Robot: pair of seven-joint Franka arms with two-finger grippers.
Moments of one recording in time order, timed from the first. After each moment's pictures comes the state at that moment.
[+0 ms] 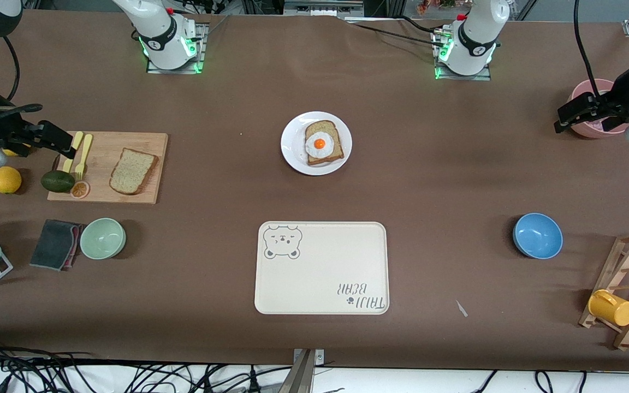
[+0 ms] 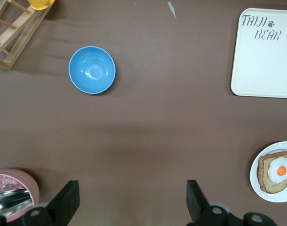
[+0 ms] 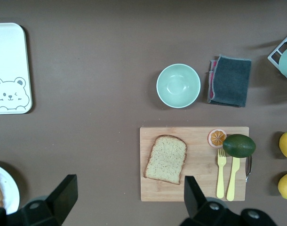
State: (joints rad) left arm 0.03 0.00 -0.04 -1.56 -0.04 1.49 -0.09; right arm -0.10 0.06 0.14 -1.60 0.00 1.69 0.07
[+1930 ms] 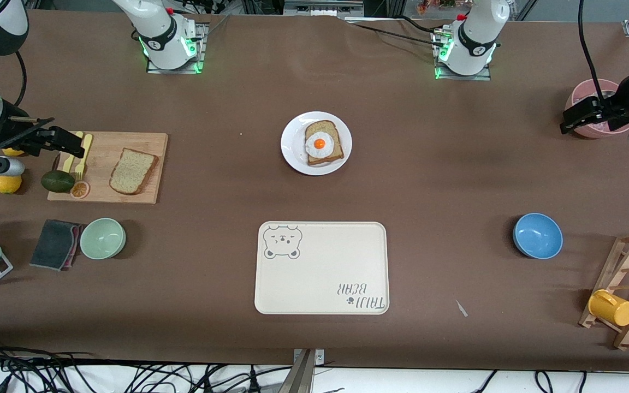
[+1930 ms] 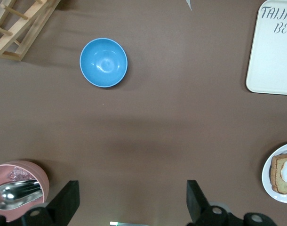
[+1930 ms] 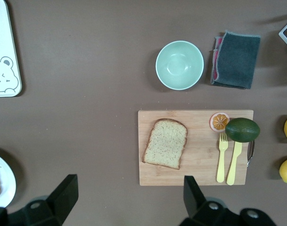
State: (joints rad) left arm 0.05 0.01 -0.04 -1.57 0.00 1.47 -0.09; right arm -0.10 0.10 0.13 -1.59 -0.01 1.63 0.07
